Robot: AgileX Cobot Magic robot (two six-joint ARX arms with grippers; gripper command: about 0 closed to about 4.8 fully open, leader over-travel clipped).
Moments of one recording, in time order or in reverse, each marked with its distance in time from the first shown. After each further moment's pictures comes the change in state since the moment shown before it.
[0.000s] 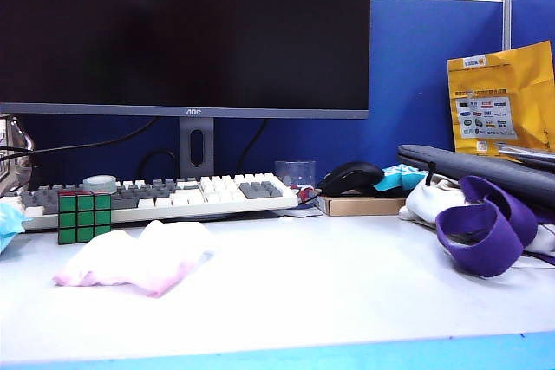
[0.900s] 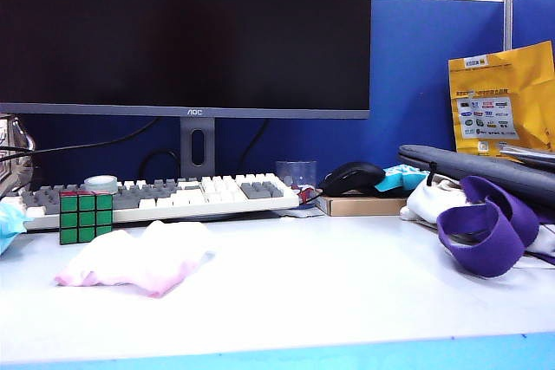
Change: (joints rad) left arm 0.202 -0.718 -0.940 0.346 0.000 -0.106; right arm 0.000 0.000 0.000 0.000 0.000 0.000
